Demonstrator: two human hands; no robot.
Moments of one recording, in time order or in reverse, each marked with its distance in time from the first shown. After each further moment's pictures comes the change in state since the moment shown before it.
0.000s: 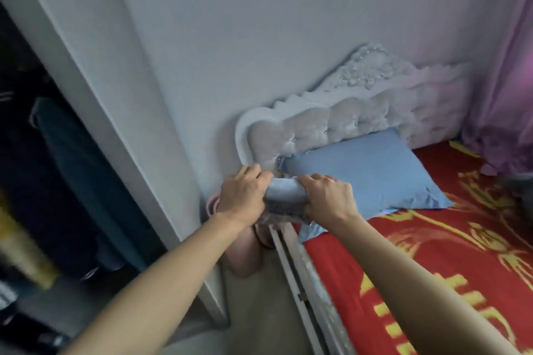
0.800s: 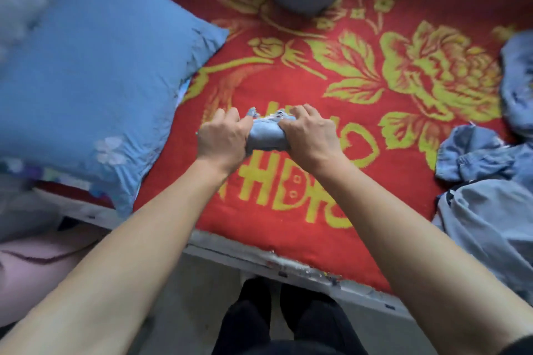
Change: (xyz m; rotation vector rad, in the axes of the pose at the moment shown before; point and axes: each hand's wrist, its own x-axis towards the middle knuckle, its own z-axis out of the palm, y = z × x) left_hand 0.104 0.348 0.298 -0.269 -0.265 0.900; right_hand -0.164 0.296 0.168 -0.195 -0.295 0.931
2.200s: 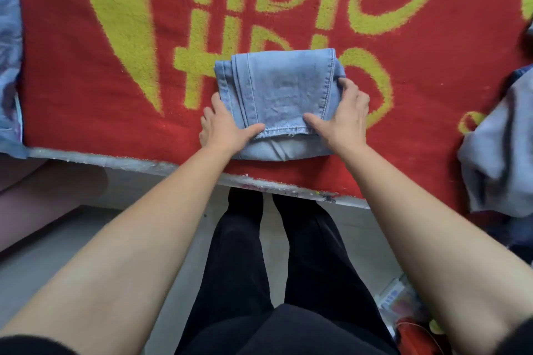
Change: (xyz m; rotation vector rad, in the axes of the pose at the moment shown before) left_hand -0.061 0.105 0.297 -0.503 -0.847 -0.706; right_hand -0.098 0.084 0.314 0.753 -0.346 0.782
